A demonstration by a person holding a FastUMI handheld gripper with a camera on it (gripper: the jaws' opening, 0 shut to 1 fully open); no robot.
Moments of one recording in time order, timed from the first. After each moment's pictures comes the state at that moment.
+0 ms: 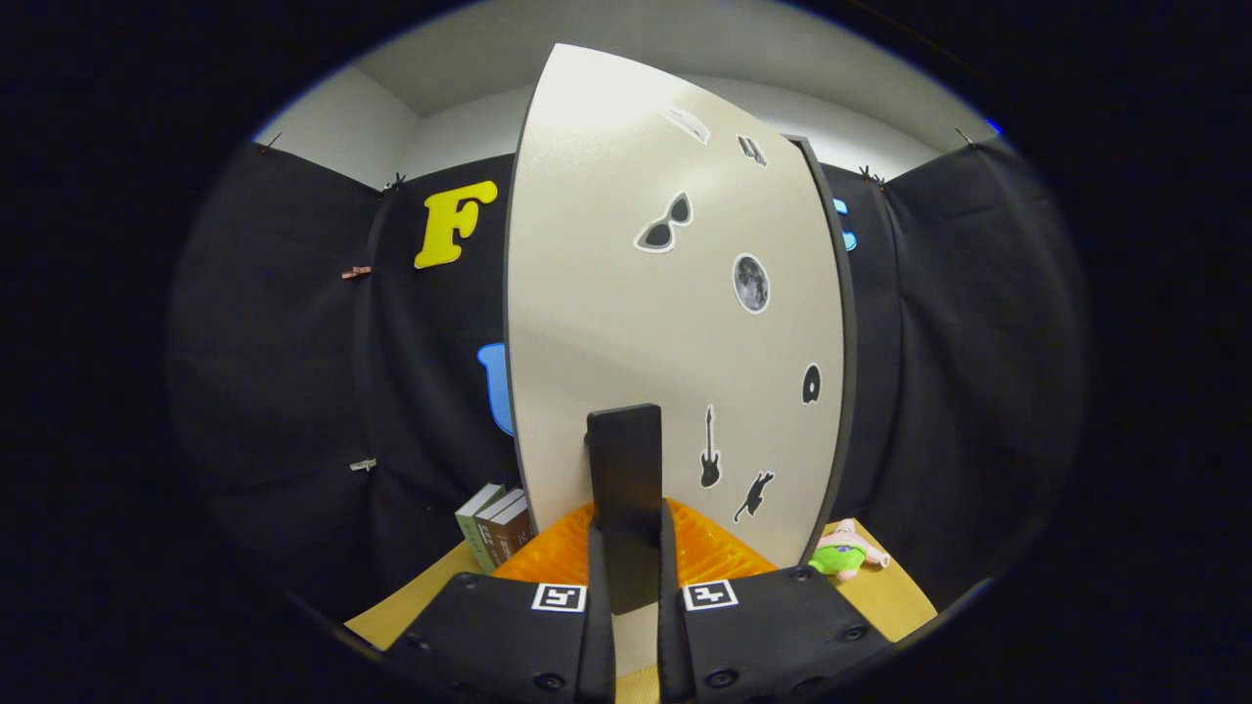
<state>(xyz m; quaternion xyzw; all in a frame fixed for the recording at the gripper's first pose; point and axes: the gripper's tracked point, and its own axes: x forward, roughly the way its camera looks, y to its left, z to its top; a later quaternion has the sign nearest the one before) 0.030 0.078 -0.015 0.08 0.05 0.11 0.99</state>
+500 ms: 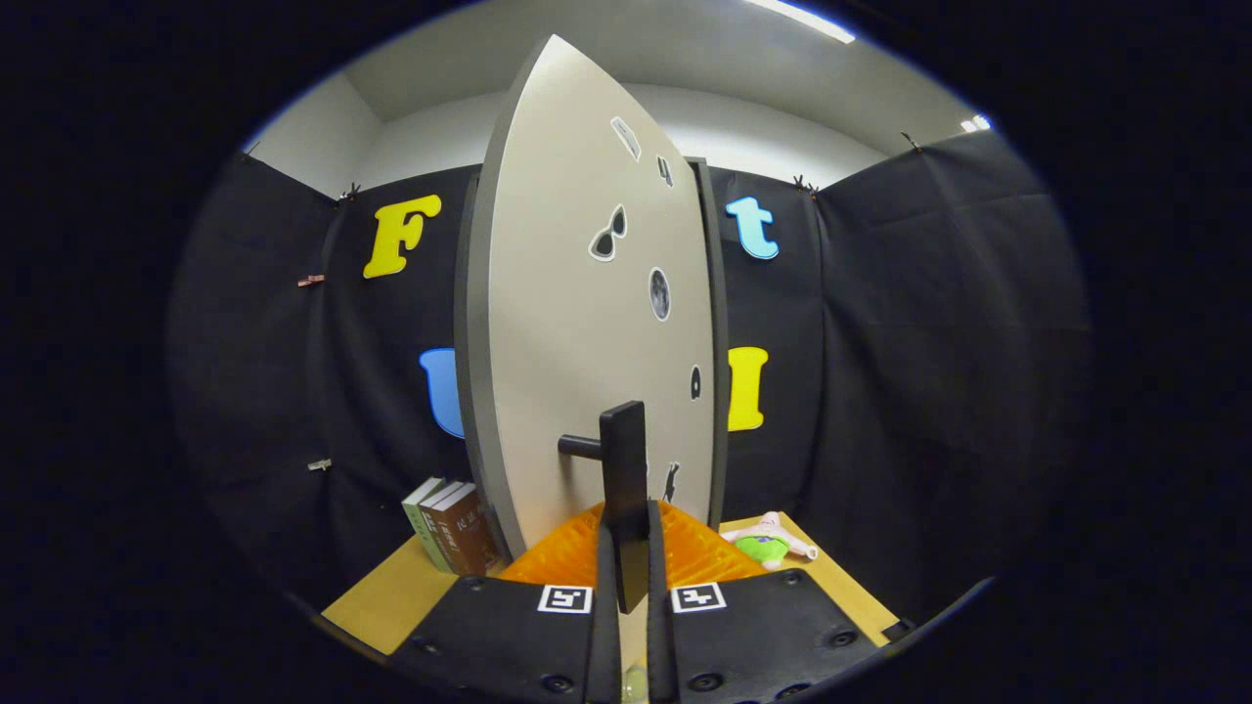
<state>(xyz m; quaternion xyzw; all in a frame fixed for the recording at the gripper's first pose) -0.016 -0.030 -0.018 0.08 0.05 0.03 1.00</state>
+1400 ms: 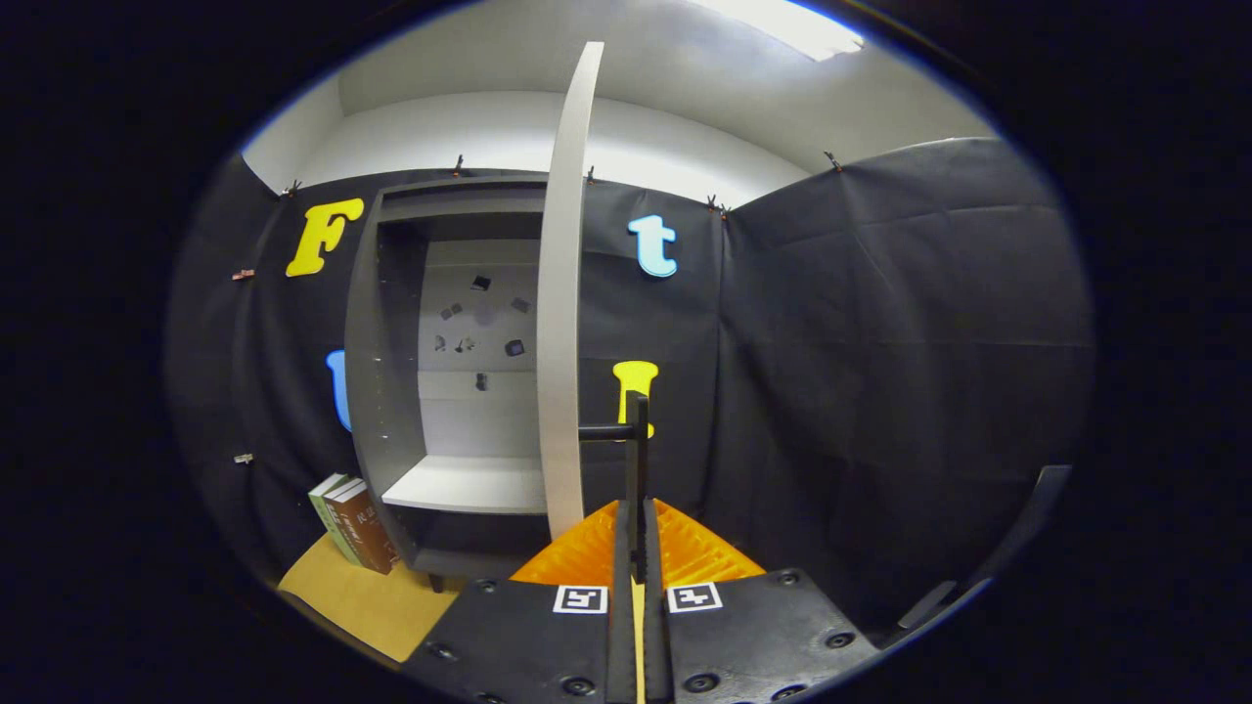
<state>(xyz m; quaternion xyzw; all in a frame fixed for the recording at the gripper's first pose) -0.060 -0.178 -0.025 0.04 0.03 -0.11 0.99</state>
